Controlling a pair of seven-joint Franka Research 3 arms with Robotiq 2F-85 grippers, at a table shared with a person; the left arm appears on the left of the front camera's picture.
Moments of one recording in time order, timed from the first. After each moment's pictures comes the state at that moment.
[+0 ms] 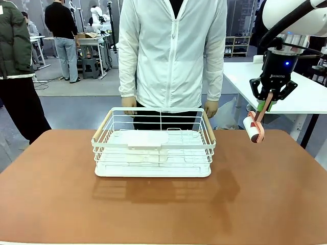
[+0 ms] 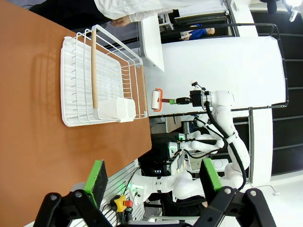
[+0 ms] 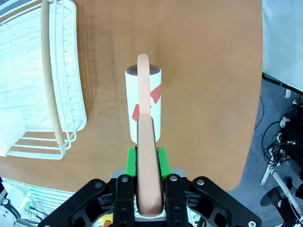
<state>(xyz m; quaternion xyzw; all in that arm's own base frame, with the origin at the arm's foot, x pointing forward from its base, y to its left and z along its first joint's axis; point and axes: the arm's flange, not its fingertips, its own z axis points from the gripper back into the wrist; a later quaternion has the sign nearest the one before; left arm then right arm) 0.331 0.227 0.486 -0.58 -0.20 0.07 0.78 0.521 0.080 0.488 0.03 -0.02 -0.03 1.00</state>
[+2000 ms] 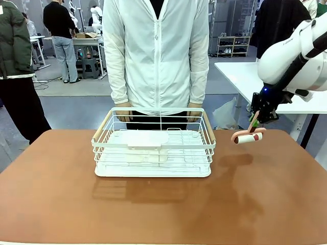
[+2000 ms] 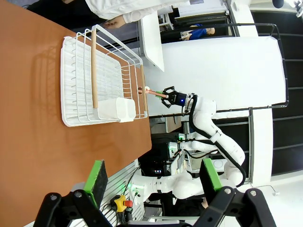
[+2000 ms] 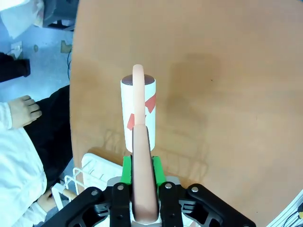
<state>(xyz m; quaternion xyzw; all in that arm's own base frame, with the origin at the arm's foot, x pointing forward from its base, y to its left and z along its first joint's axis) 0.331 0.227 0.486 -0.58 -0.20 0.07 0.78 0.530 0.060 0.394 0.16 -0.09 -0.63 0.75</state>
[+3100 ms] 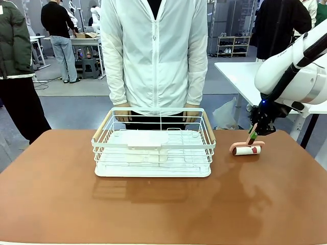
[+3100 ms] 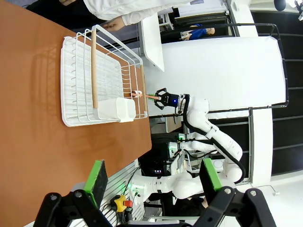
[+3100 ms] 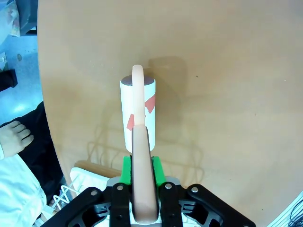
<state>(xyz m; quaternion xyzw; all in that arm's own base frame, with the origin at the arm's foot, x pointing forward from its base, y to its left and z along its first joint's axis) 0.331 0.227 0.486 -0.58 -0.20 0.07 0.78 0.533 0.053 0.354 0.16 -0.05 -0.67 0.73</state>
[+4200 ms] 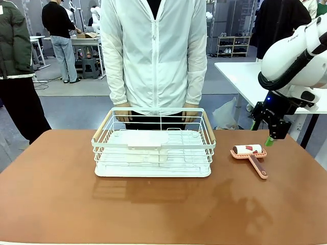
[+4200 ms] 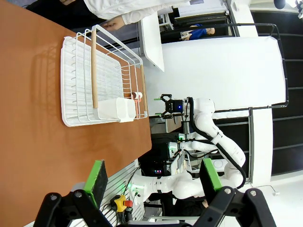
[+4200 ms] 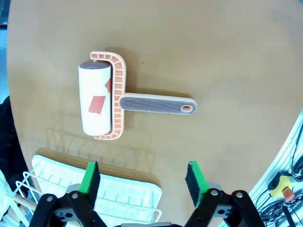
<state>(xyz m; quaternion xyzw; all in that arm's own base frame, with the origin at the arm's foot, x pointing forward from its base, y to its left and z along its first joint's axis) 0.331 0.227 0.486 -0.58 -0.20 0.07 0.78 0.499 0.061 0.380 0.08 0.01 -0.64 0.76</state>
